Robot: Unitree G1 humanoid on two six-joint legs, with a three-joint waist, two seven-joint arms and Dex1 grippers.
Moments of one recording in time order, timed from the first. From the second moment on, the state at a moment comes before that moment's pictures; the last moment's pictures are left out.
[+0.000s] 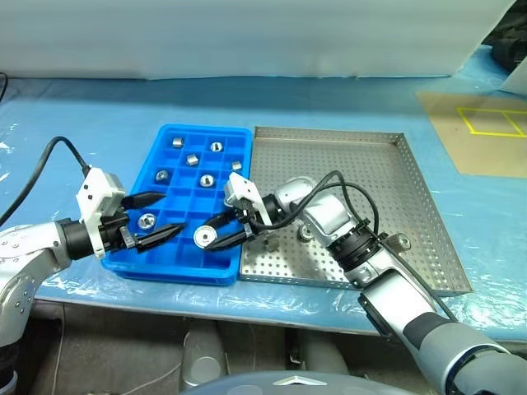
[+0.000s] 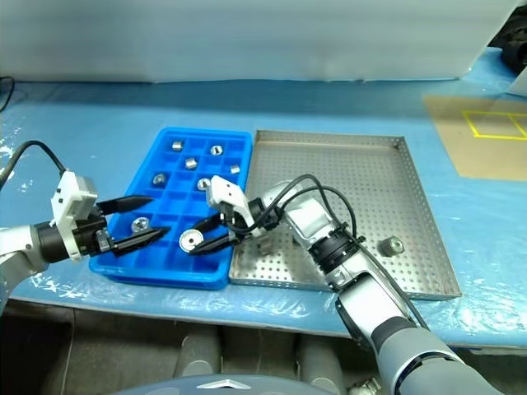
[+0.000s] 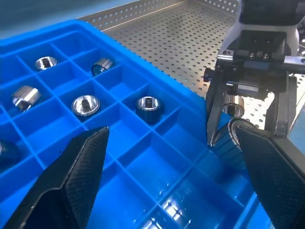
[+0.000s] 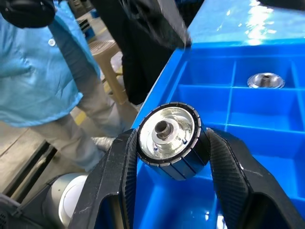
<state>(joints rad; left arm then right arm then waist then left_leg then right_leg) 0.03 0.81 0.43 -0.52 -0.69 0.73 -0.92 -0.80 -0.15 0.50 0.32 0.23 0.41 1.33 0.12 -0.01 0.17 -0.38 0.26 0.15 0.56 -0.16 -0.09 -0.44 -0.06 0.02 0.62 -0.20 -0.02</state>
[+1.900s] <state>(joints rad) -0.66 0.52 -0.22 0.22 -0.43 0.35 -1.38 -0.13 -0.60 -0.22 -0.32 0.32 0.73 0.78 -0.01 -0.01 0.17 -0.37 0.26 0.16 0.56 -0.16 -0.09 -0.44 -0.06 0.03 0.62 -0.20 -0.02</state>
